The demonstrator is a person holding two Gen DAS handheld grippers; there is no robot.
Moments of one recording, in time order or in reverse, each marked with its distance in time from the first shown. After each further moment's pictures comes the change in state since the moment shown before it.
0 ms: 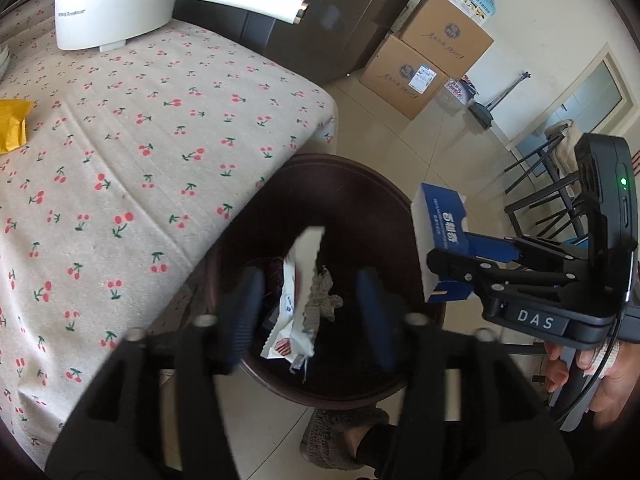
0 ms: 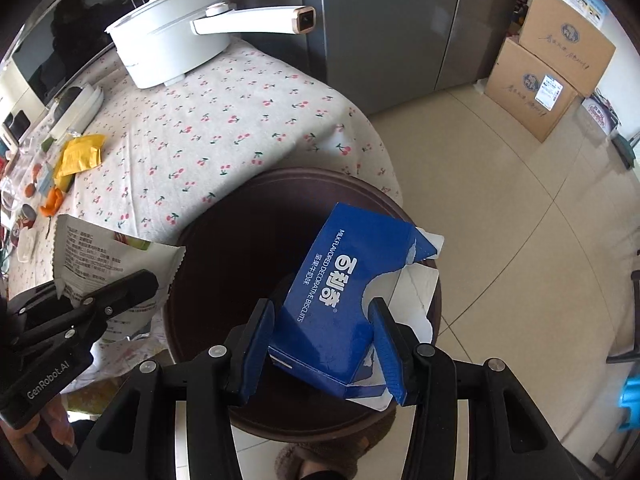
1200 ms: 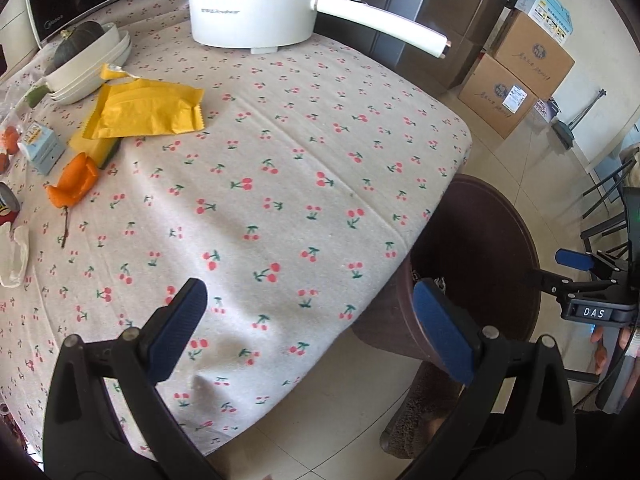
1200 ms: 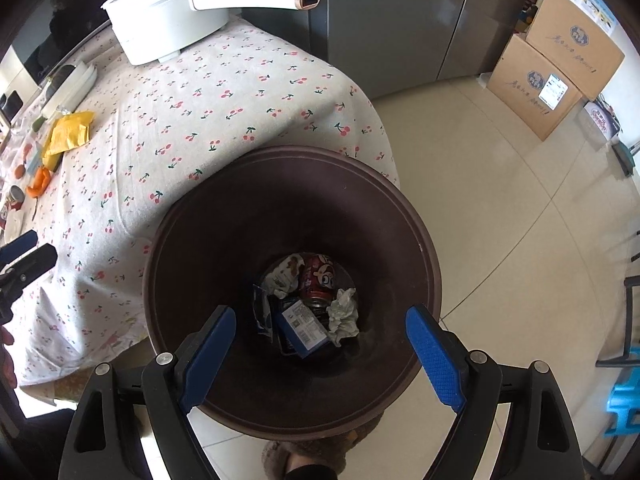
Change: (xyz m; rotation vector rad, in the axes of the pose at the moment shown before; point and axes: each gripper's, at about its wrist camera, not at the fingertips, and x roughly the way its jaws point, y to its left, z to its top) left arm -0.068 0.094 -0.009 -0.091 -0.025 0.308; right arm 0.019 0.015 0.003 -0.042 0.060 -0.029
